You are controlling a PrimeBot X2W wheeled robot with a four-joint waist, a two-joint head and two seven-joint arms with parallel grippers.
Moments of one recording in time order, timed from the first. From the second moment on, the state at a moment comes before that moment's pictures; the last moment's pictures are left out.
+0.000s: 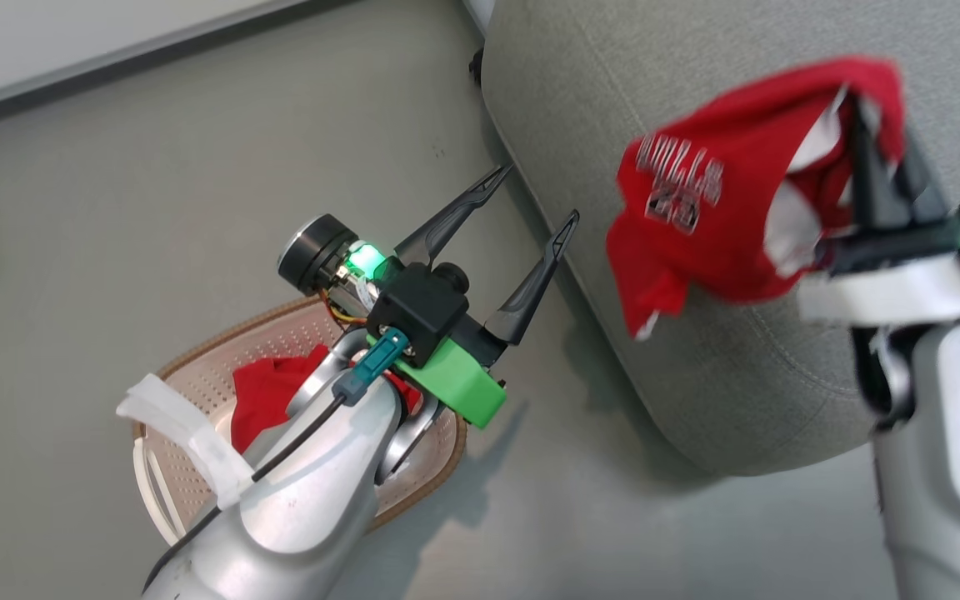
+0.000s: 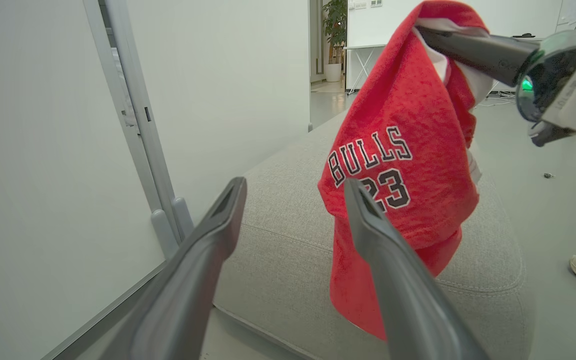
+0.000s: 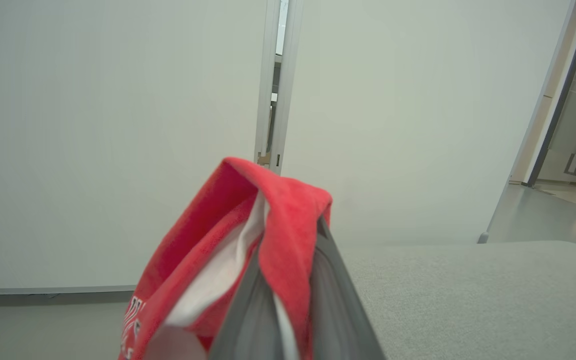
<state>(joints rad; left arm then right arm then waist) -0.63 0.10 -0.67 0.30 -0.21 -0.13 -0.26 -0.45 -0.05 -0.07 0.02 0.06 0.13 -0.26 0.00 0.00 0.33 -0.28</state>
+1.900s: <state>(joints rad) -0.77 0.09 -0.73 0.28 -0.19 -0.13 -0.26 -0.83 -0.32 -0.37 0.60 0.08 0.13 -0.26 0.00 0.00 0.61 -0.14</state>
